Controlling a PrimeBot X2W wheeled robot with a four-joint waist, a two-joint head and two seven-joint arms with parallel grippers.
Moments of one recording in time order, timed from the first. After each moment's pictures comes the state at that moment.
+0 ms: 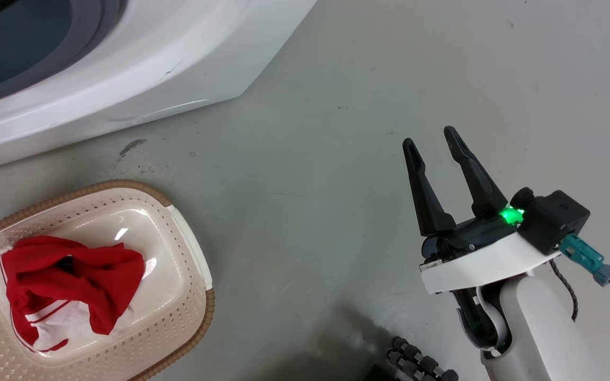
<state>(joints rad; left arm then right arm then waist) -1.57 0.57 -0.22 1.24 0.01 -0.10 0.71 -0.34 -0.05 0.27 0.11 0.35 0.13 -0.26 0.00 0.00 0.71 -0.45</state>
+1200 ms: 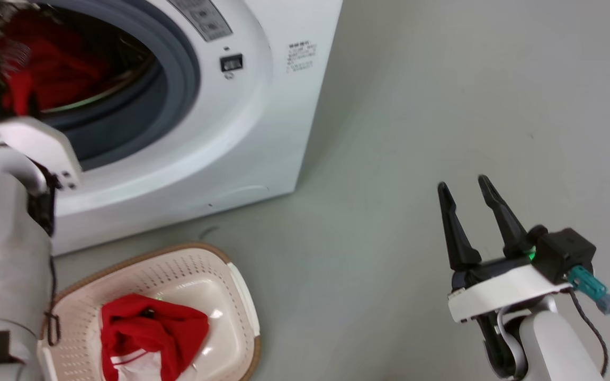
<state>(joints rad) -0.99 0.40 -0.11 1.16 -0.23 -0.05 -0.23 -0.24 -0.05 0.16 0.19 0.24 0.13 -0.26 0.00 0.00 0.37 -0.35</state>
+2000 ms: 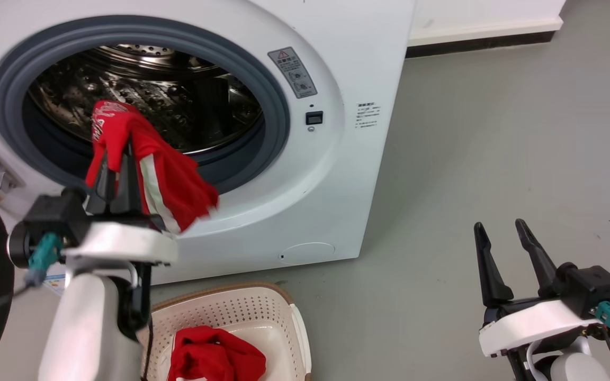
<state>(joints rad) -0.39 0.16 0.00 0.25 -0.25 -0.06 -0.26 -0.07 -0.05 0.03 0.11 0.17 0.13 -0.18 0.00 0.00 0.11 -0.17</state>
